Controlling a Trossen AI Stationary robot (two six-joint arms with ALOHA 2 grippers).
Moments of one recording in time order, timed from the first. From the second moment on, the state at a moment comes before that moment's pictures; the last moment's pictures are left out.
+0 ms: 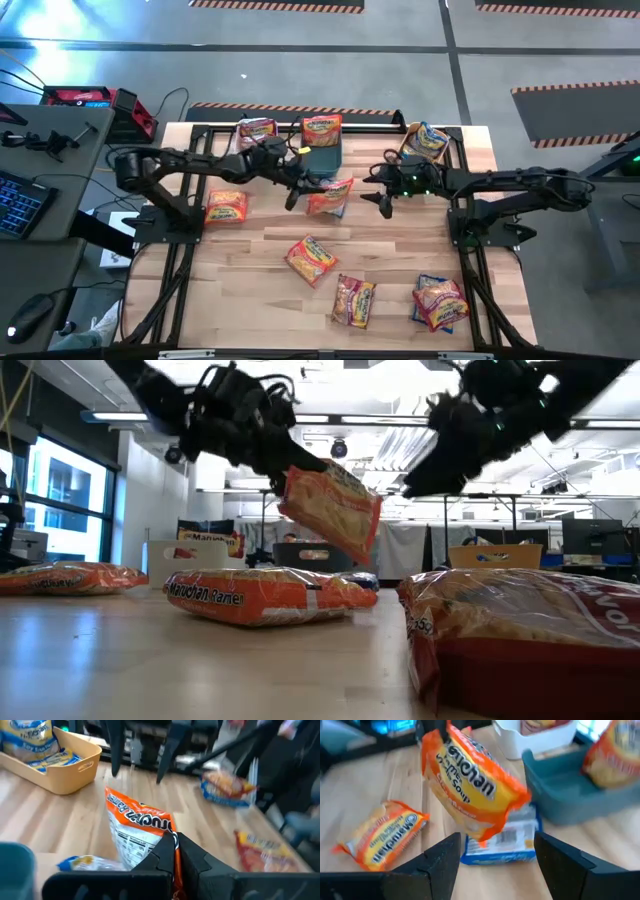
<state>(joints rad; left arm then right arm) 0.35 1.56 0.80 0.39 0.55 -0.04 -0.25 1.13 0.55 0.10 -0.12 0.07</state>
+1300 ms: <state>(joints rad) 0.49 1.50 0.97 0.11 0.55 0.26 -0.39 1.76 1.51 -0.62 -0.31 -0.43</state>
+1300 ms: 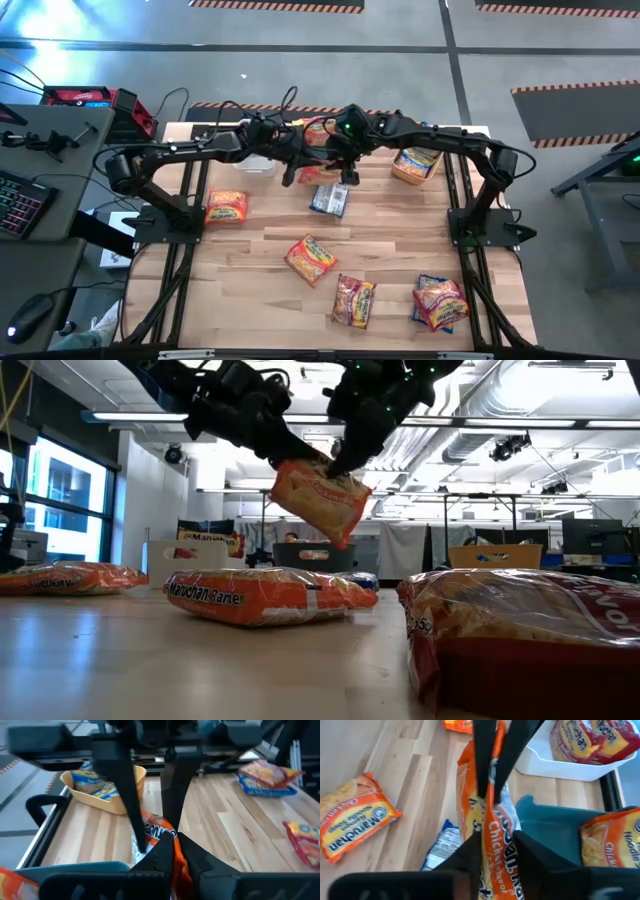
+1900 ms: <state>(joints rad) 0.62 1.36 0.70 0.44 0.48 0.06 -0.46 1.76 1.56 -0.58 -0.14 -0.51</state>
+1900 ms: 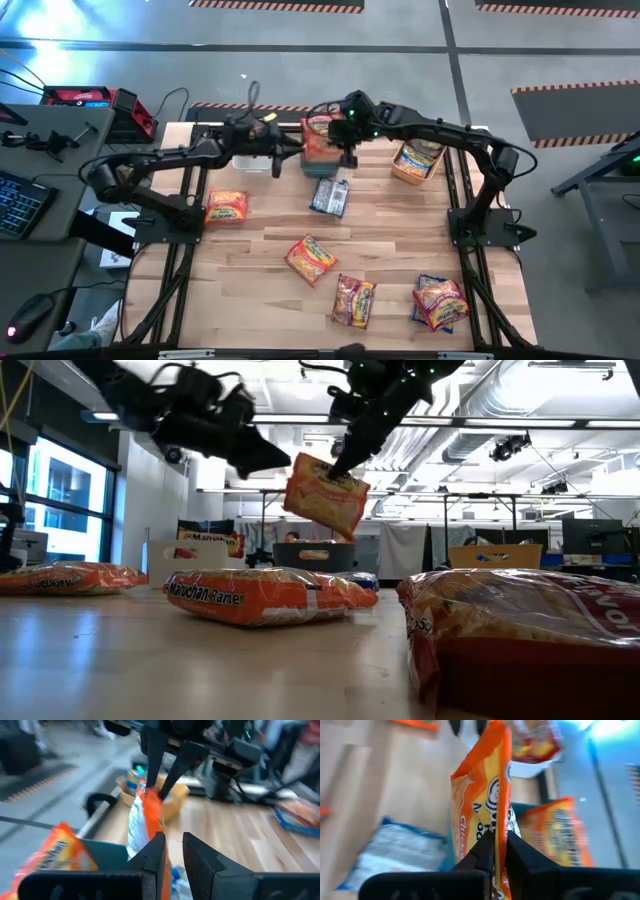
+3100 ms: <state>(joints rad) 0.63 1.32 0.37 0.75 0.08 -0.09 -0.44 2.14 1.79 -0.64 0.21 -0.65</state>
